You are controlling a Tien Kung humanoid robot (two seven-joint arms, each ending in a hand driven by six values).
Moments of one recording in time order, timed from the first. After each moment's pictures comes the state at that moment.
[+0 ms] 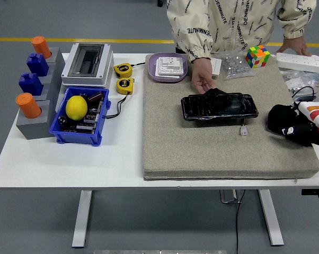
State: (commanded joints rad) left arm -0.07 0.23 -1.34 -0.21 1.11 0.06 0.23; right arm 0.57 -0.44 1.00 0.76 -2.15 -0.04 0.11
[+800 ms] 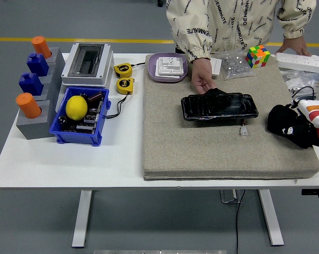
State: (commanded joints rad) left arm -0.07 0.23 -1.34 -0.21 1.11 0.06 0.23; right arm 0.56 -0.41 0.99 0.70 -2.15 -0.18 0.15
